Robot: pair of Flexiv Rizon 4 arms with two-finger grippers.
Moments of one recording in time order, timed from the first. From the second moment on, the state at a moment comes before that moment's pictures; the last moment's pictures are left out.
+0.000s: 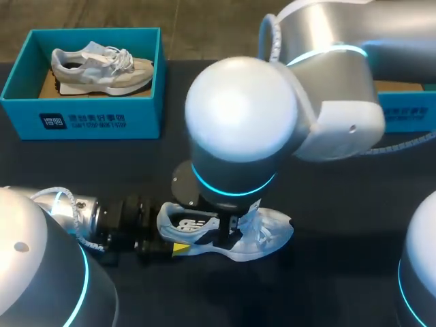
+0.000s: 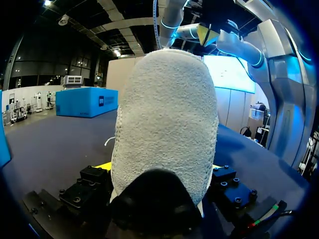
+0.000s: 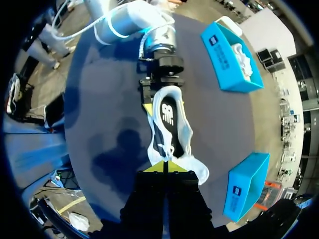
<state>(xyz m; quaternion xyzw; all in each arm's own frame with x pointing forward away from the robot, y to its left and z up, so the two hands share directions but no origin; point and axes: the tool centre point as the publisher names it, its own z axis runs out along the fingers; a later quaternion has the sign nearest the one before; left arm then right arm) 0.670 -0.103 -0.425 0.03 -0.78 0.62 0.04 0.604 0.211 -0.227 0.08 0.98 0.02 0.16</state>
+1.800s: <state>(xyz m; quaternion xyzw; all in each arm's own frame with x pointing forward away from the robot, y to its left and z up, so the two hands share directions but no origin) 0.670 -0.103 -0.425 0.03 -0.78 0.62 0.04 0.669 0.289 -0.363 0.03 0.99 0.02 0.10</state>
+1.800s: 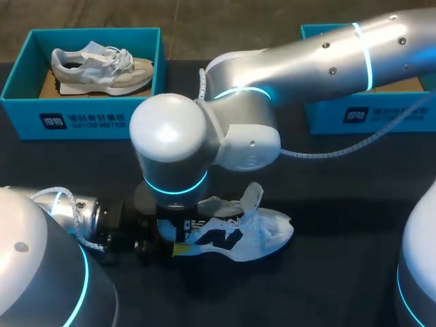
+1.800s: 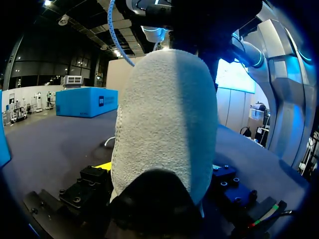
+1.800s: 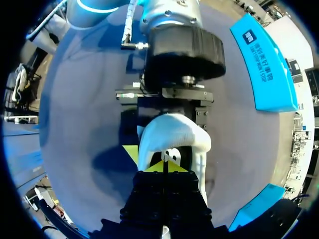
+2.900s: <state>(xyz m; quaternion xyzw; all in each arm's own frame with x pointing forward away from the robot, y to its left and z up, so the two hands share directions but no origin) 0.670 -0.103 -0.425 0.03 -0.78 0.62 0.04 0.691 0.227 -0.385 0.09 0.99 0.01 0.12</state>
